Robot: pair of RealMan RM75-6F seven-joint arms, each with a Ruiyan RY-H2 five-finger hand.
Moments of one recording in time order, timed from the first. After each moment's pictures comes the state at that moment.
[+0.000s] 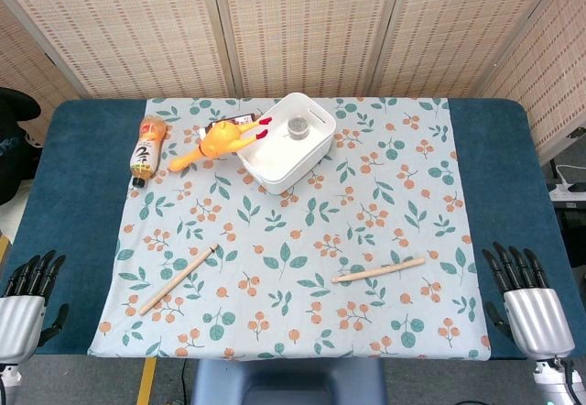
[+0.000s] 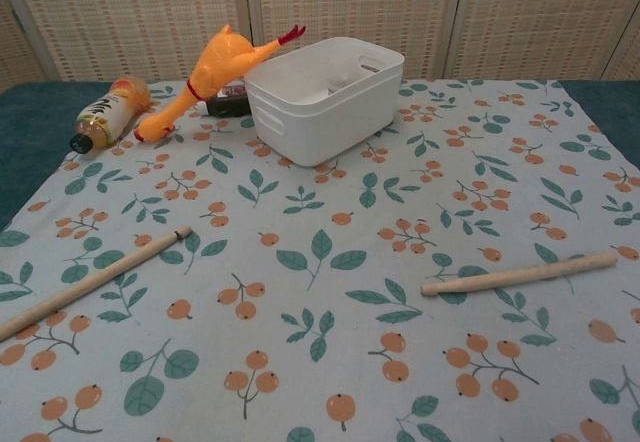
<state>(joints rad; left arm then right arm) -0.03 -1.14 0.01 -1.61 1.55 1.52 0.20 -0.01 -1.10 -0.01 -1.74 -1.63 1.53 -0.34</state>
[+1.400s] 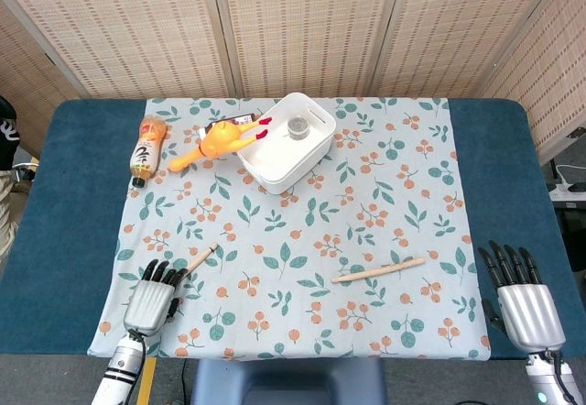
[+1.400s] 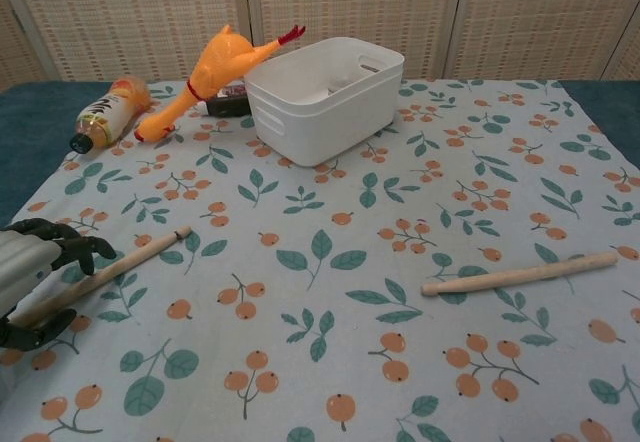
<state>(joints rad) -0.21 -1.67 -0.04 -1.43 1.43 1.25 0.64 0.01 -1.13 0.00 -1.73 -1.57 1.49 -0.38</state>
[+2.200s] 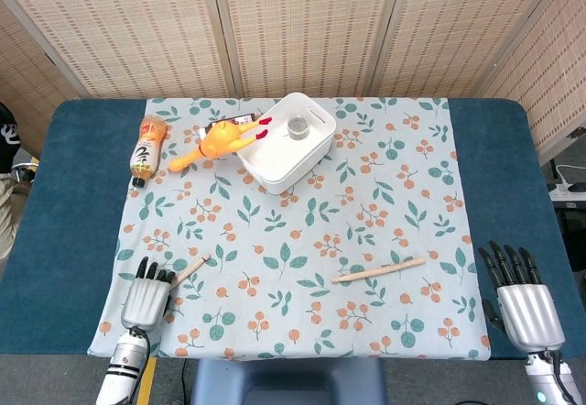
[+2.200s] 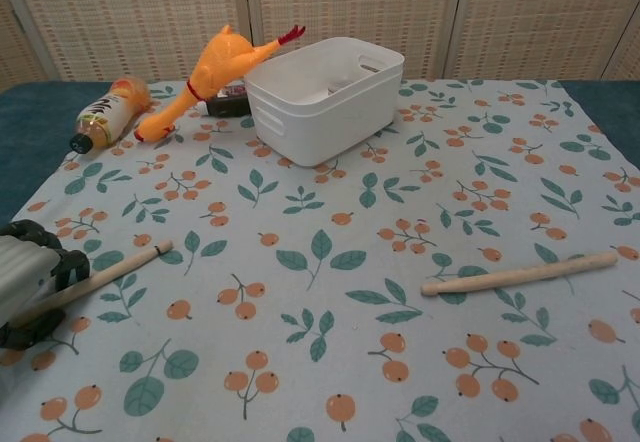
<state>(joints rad) -0.22 -1.73 -0.03 -1.33 1.35 1.28 0.78 0.01 -1.13 0.00 -1.73 -1.56 1.49 -0.39</state>
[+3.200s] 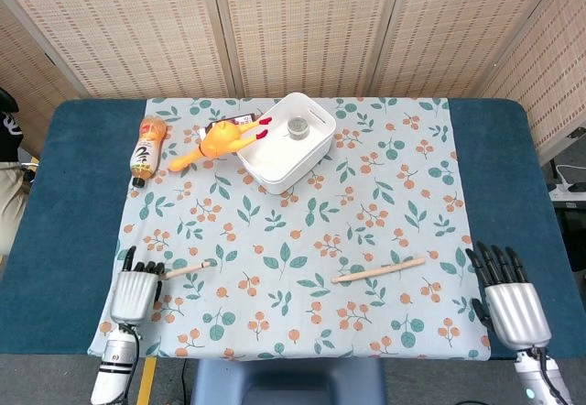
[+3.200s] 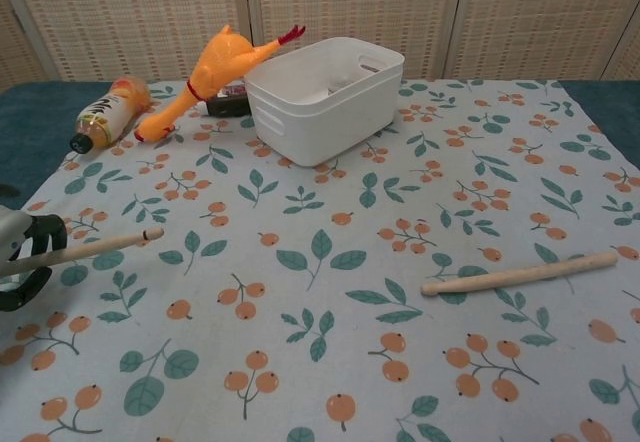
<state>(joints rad) -0.23 -1.76 -0.05 -1.18 1.46 1.43 0.57 0.04 -1.18 0.00 -1.69 -1.58 1.46 -0.42</state>
